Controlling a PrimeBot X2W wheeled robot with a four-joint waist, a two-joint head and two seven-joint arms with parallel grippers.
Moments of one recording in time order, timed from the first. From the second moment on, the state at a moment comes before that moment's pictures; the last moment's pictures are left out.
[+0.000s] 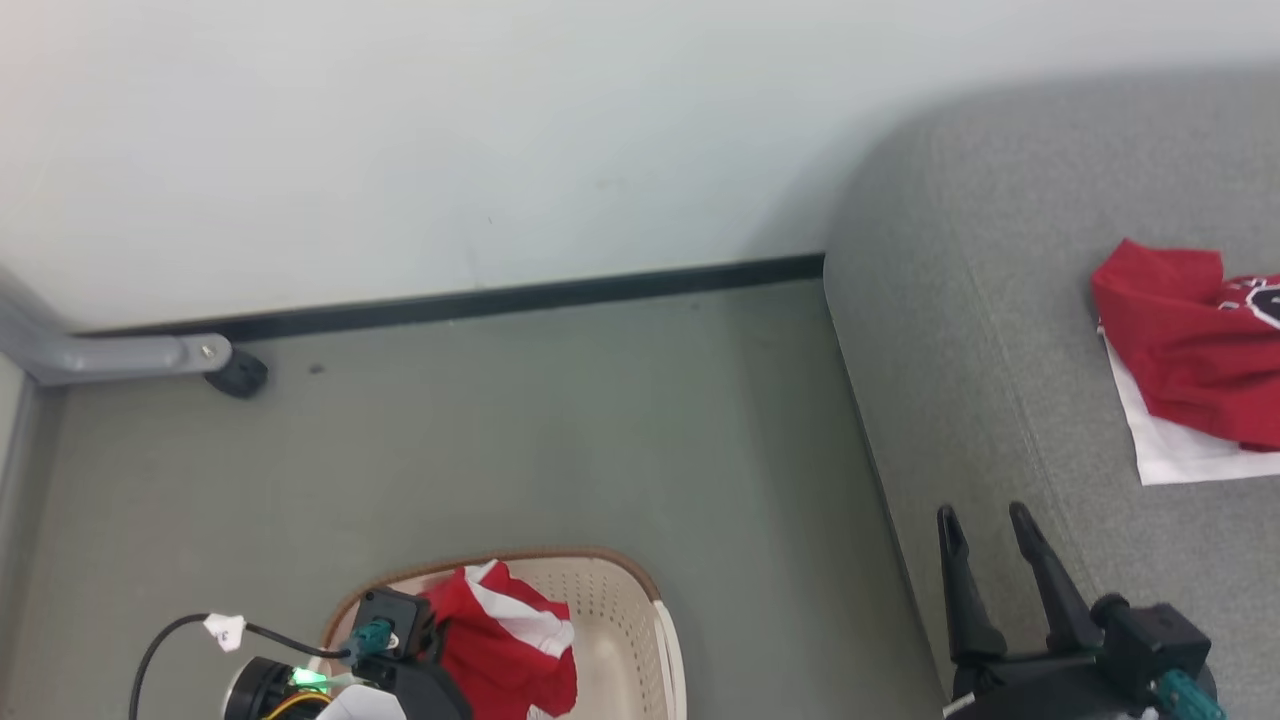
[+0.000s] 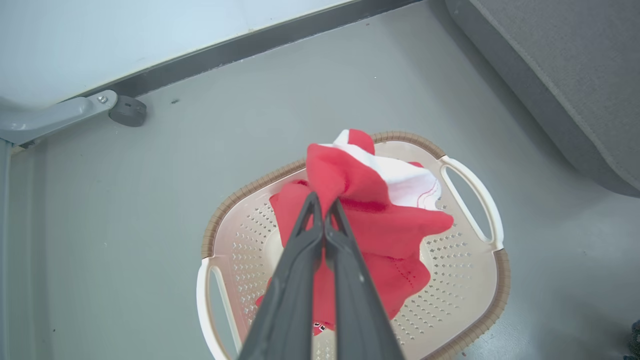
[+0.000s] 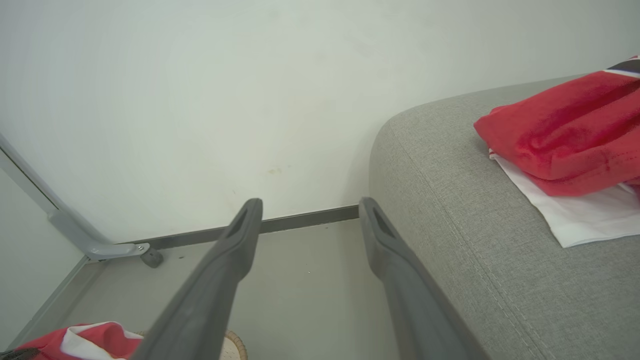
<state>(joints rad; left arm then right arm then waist) -0.58 0.05 -0.42 1.23 -0.26 -0.11 -0.22 -0.15 -0.05 0.13 0.23 0.26 0.06 -0.26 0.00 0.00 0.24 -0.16</state>
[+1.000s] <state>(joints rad) -0.42 0.04 -0.39 0.84 -0.29 -0.10 -0.25 0.00 -0.05 0.13 0.17 0.24 0.08 -0.26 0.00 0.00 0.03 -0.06</state>
